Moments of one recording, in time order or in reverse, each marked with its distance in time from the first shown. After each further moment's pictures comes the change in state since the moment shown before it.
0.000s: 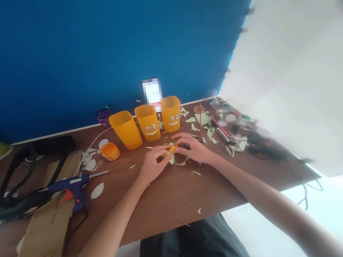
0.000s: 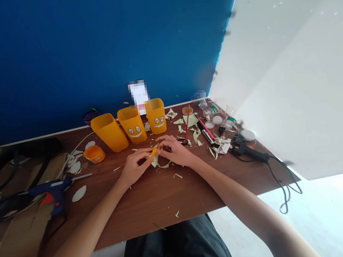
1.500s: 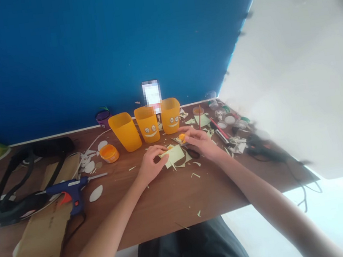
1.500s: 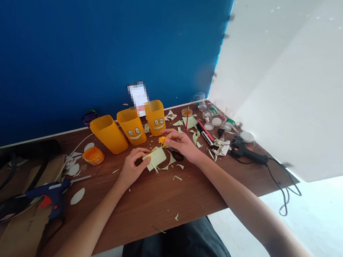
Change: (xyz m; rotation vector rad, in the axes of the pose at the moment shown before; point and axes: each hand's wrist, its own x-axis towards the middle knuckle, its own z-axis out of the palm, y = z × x) left_hand 0.000 -0.007 -0.003 -0.015 0.061 -0.079; right_hand -0.001 -0.009 -0.024 0.545 0.115 0.220
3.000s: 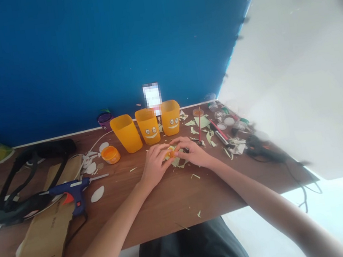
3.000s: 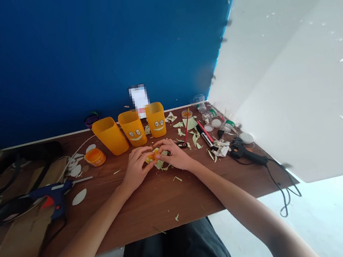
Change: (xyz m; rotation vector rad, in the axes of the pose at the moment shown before) left_hand -0.003 -0.002 0.013 0.436 0.092 0.327; right_hand 0.000 0.015 0.023 -0.458 -0.137 -0.208
